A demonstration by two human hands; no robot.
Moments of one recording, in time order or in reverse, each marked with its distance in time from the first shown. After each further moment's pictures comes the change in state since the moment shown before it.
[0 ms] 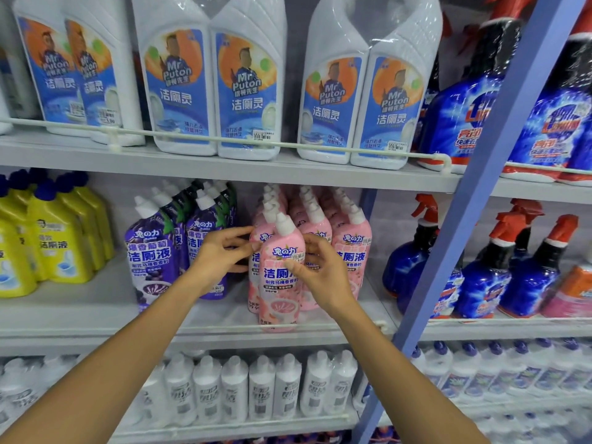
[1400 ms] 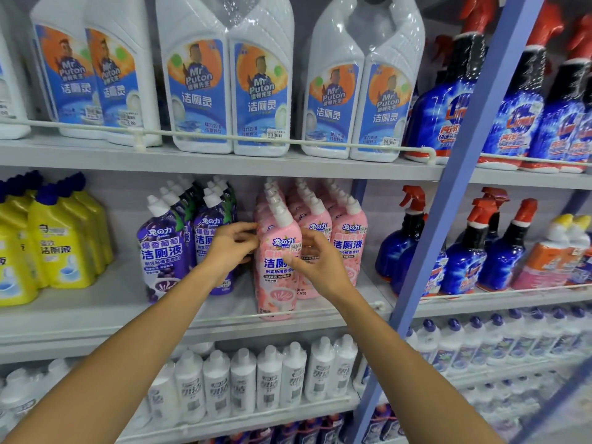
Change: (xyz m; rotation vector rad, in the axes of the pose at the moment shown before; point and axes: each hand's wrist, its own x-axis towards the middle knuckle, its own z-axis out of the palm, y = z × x) left_hand -0.004 0.006 -0.006 0.067 -0.026 -0.014; right_hand -0.017 -0.023 0.016 -0.223 0.006 0.030
